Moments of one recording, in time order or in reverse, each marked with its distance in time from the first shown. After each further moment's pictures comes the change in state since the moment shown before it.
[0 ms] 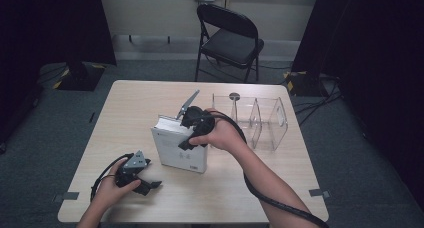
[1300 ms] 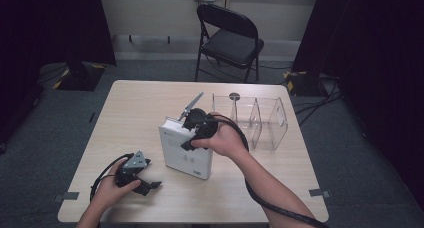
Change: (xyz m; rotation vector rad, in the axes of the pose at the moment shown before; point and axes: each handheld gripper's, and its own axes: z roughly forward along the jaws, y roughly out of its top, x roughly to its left) left arm 0.000 0.000 0.000 0.004 -0.005 0.008; right arm 0.012 -0.010 -0.008 -0.009 -0.028 0.070
